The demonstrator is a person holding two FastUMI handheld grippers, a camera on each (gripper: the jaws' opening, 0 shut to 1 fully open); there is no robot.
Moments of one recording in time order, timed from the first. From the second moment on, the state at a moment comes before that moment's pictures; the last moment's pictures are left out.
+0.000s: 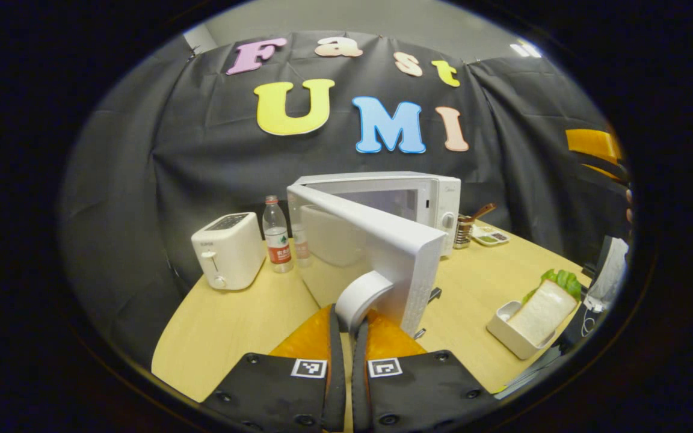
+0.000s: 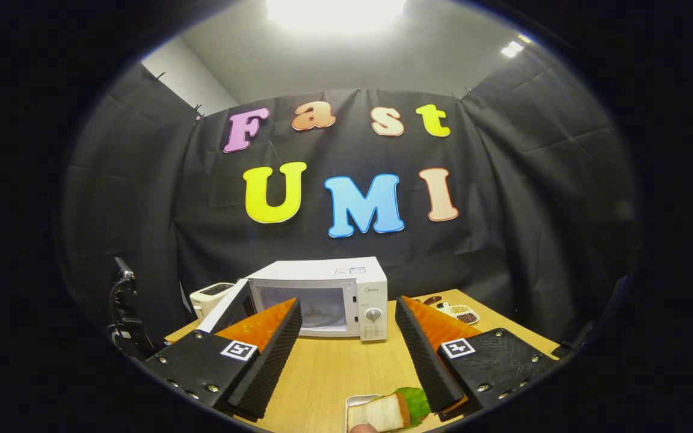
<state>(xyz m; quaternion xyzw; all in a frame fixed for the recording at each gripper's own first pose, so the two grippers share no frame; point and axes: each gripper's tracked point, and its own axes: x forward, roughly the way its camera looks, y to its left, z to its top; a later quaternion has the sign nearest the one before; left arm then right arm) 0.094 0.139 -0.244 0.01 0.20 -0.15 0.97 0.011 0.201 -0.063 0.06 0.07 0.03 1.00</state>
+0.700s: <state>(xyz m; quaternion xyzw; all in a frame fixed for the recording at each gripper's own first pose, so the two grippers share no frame) 0.066 0.229 -0.234 -0.04 0.20 -0.02 0.98 0.029 0.219 -0.072 0.04 0.12 0.08 0.99</state>
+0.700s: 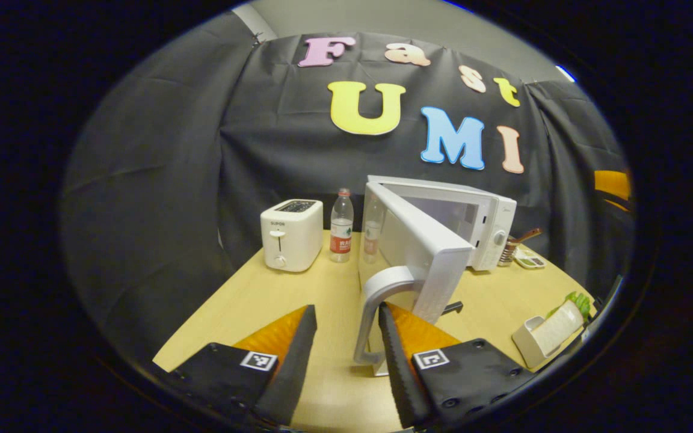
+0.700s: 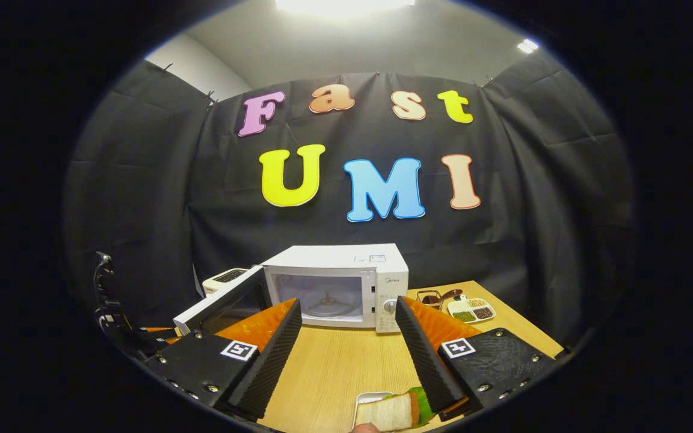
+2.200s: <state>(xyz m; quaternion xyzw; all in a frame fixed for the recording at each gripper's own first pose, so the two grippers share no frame) 0.000 0.133 -0.058 0.03 0.07 0.09 0.99 -0.035 0.131 -0.296 0.16 0.50 0.21 0.83</state>
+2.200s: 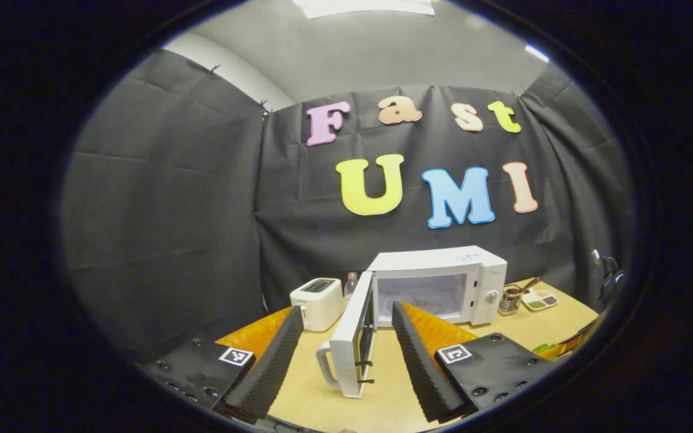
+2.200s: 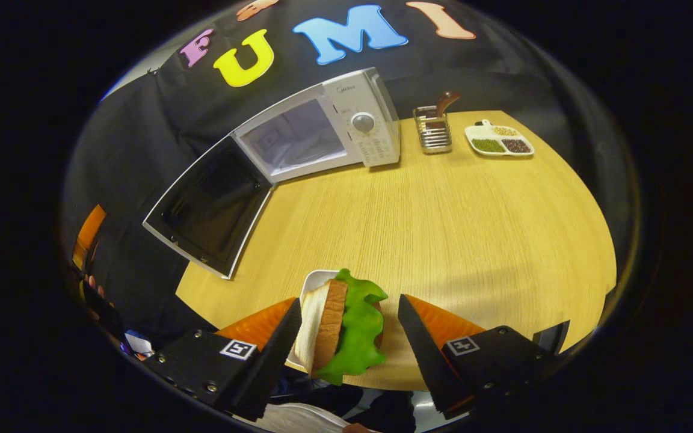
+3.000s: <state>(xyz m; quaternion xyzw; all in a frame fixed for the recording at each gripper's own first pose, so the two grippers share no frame) -0.001 0.138 -0.043 0.06 0.06 0.13 0.99 -0.056 0.166 -0.304 0.24 0.57 0.26 0.75</state>
